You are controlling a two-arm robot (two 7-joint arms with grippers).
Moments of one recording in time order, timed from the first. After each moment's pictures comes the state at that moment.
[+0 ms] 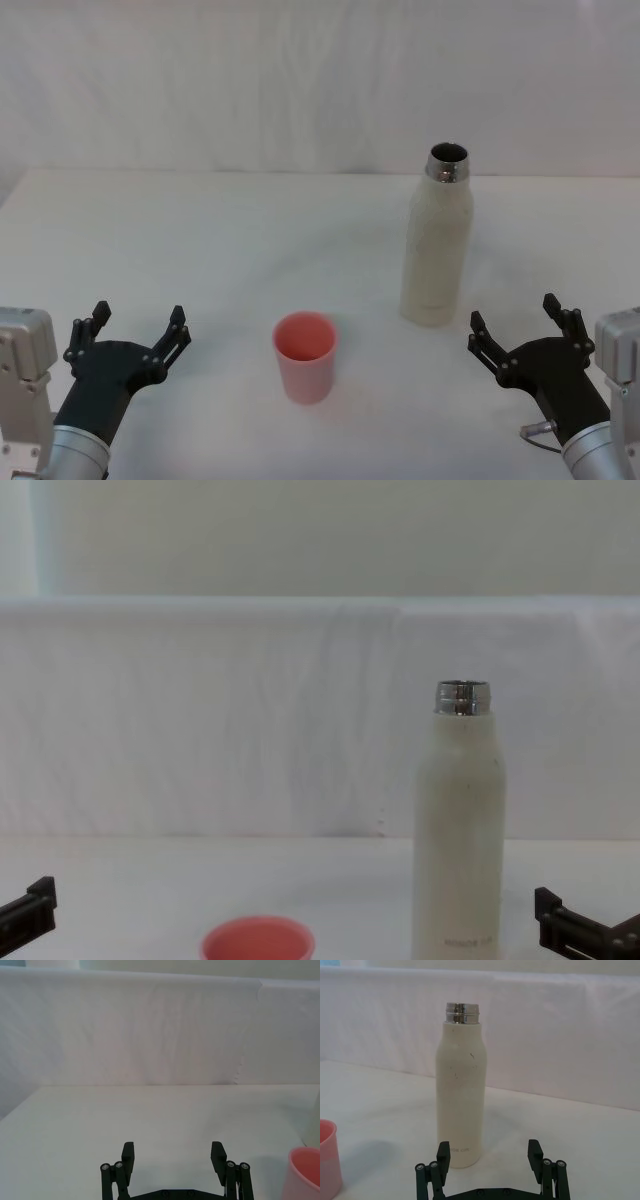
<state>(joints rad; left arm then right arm) 0.27 0.24 0.04 -1.85 -0.25 -0.02 -0.02 -0.17 0.19 -0.26 -1.77 0.07 -0.06 -0.03</state>
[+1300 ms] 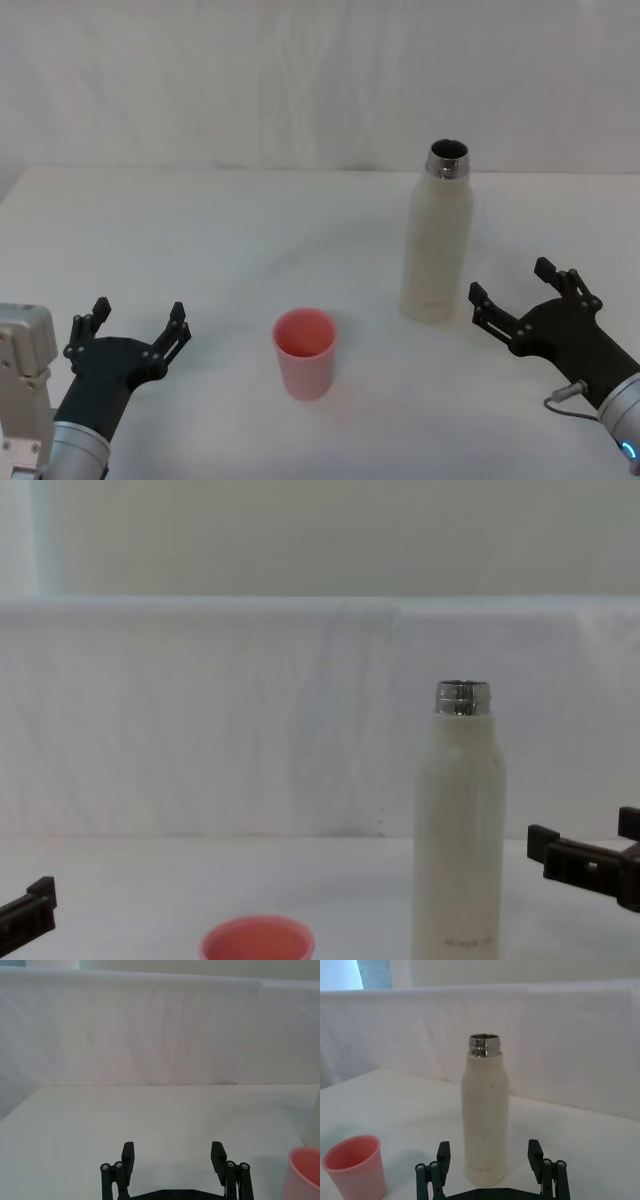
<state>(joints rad) 0.27 0.24 0.04 -1.85 -0.25 -0.02 -0.02 -0.13 0.27 -0.17 -1.87 0.24 0.10 0.24</state>
